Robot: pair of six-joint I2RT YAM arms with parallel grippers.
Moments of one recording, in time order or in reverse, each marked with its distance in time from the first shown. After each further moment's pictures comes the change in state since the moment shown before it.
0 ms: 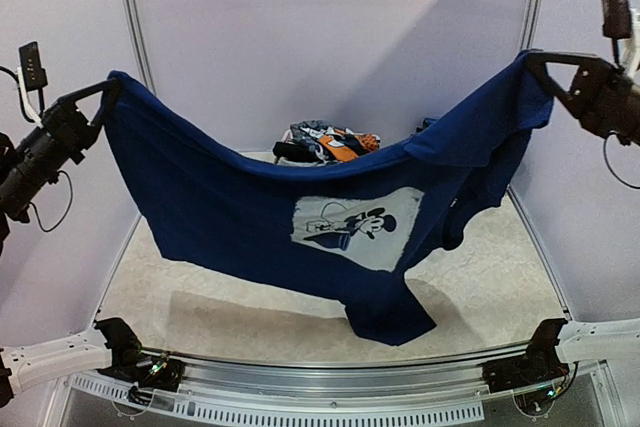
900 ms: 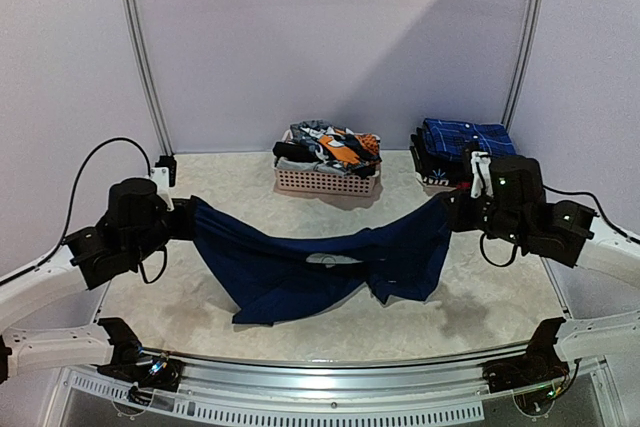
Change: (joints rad) left arm -0.001 0.188 -0.612 0.106 -0.457 -0.074; right arm 0.002 0.103 -0.814 0.292 0.550 0.261
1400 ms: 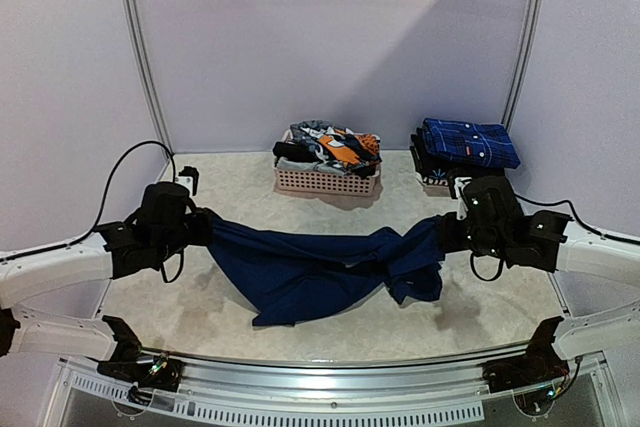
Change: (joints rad) left arm 0.000 0.222 -0.002 0.073 -0.034 -0.009; right arm 0.000 0.087 -0.077 0.003 0.016 0.023
